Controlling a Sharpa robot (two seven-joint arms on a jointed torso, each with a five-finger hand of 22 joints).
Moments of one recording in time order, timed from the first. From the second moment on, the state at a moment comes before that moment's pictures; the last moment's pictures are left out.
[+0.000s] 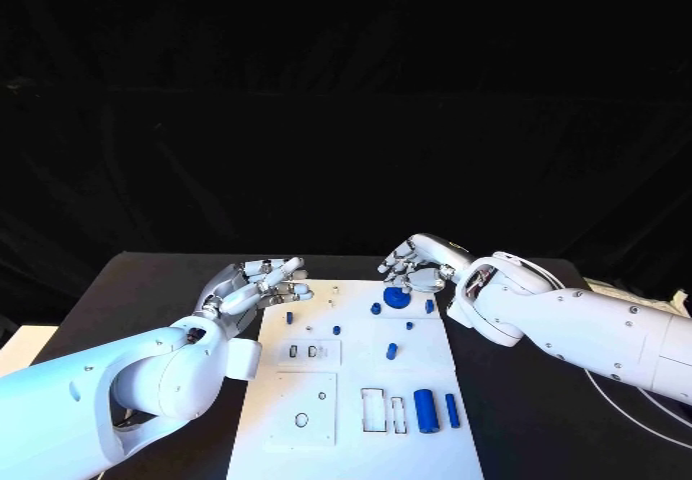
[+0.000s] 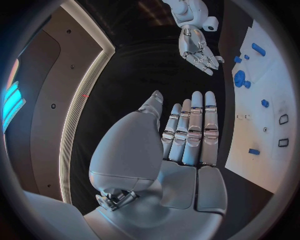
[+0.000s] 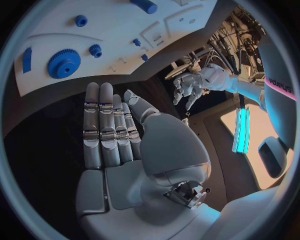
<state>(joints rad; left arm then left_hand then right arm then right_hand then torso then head) 1.14 -0.91 -0.02 1.72 0.07 -0.40 0.46 1.41 -0.05 0.08 0.17 0.08 1.01 0.19 0.10 0.07 1.11 0.14 0.11 0.07 1.18 0.09 0.18 0.19 0.17 1.04 0.20 0.23 0.10 1.19 -0.77 0.03 1.38 -1.31 -0.37 0.10 1.27 0.00 0.24 -0.26 0.18 1.09 0.14 0.07 0.07 1.27 0.07 0.07 0.06 1.45 -0.01 0.30 0.21 0.17 1.28 0.08 0.43 0.19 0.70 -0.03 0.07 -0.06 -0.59</state>
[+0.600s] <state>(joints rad) 1.17 -0.94 -0.02 1.80 0.08 -0.38 0.44 1.41 -0.05 0.08 0.16 0.08 1.01 0.19 0.09 0.07 1.11 0.14 0.10 0.07 1.18 0.09 0.17 0.20 0.17 1.05 0.21 0.23 0.10 1.22 -0.74 0.03 1.40 -1.67 -0.19 -0.11 1.25 -0.07 0.28 -0.17 0.15 1.08 0.13 0.07 0.07 1.23 0.07 0.06 0.06 1.46 -0.02 0.70 0.46 0.17 1.33 0.06 0.62 0.30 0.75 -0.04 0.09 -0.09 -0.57</state>
